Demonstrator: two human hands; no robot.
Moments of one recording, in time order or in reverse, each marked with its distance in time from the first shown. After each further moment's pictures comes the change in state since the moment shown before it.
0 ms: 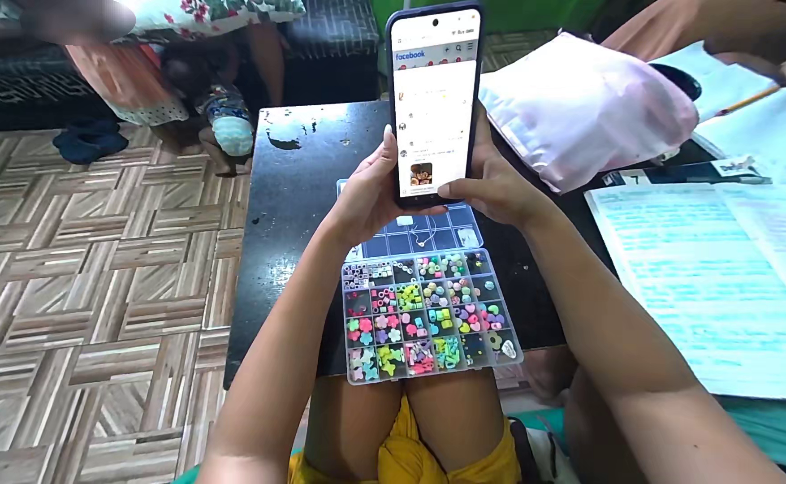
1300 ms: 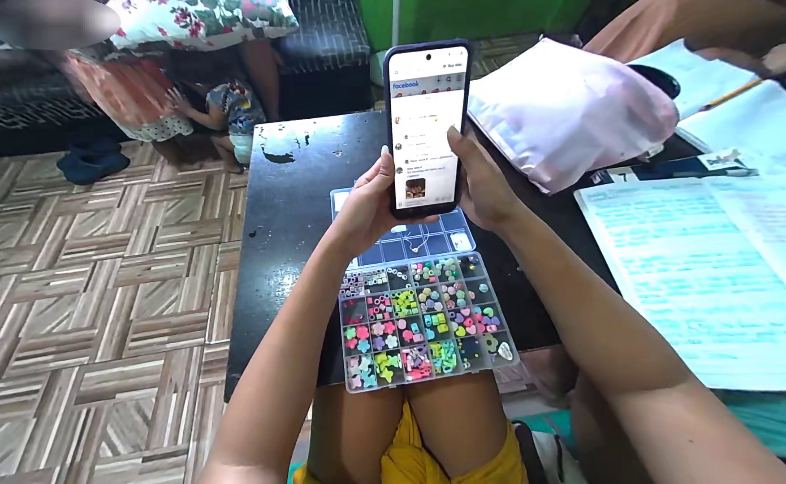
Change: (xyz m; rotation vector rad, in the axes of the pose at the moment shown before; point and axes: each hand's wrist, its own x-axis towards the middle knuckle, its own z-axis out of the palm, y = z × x) left_hand 0.004 -0.009 0.003 0.018 0.079 -0.029; right_hand 0.005 0.001 0.011 0.002 0.321 0.084
